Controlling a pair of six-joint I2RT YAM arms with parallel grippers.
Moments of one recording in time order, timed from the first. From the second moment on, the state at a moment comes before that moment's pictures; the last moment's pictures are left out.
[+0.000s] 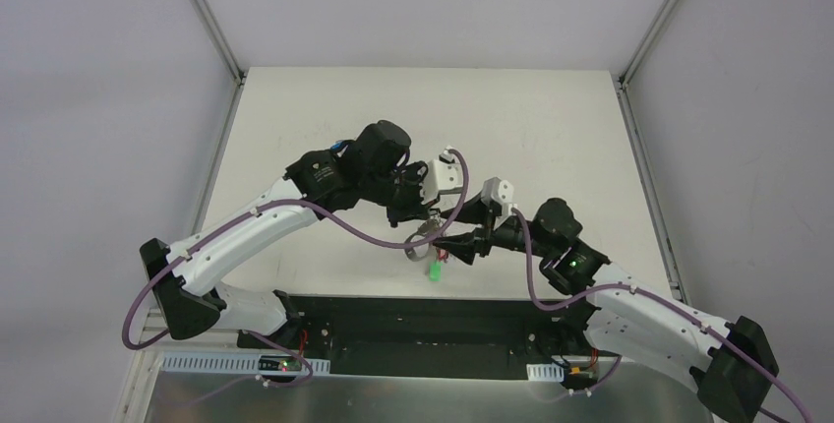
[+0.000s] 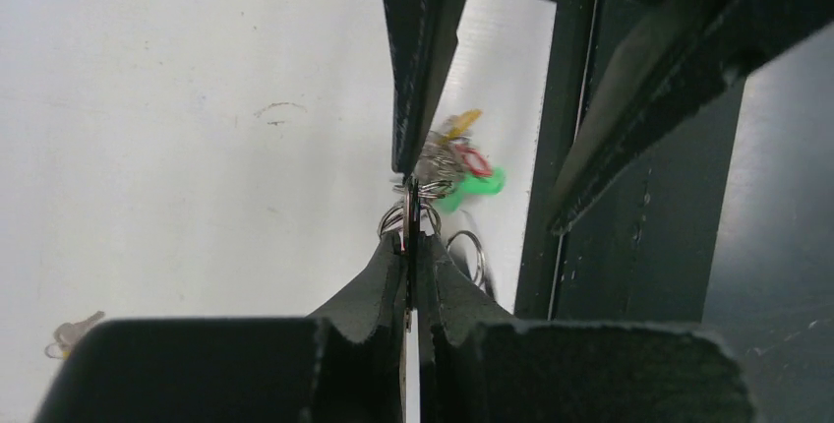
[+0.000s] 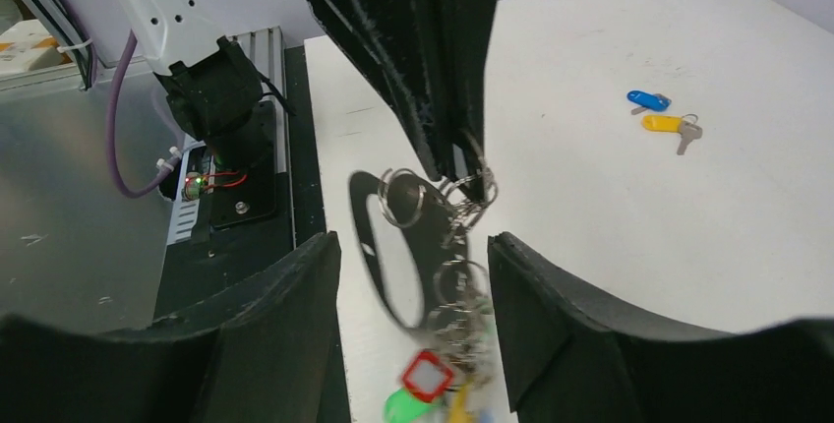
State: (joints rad) left arm -0.93 1.31 1.39 -0.83 0.34 0.42; right arm 0.82 0.81 0.44 0.38 -0.53 0.09
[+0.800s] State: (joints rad) left arm -0.93 1.30 1.49 -0.80 0.36 0.12; right arm 0.88 0.80 0.46 0.30 -0.31 0.02
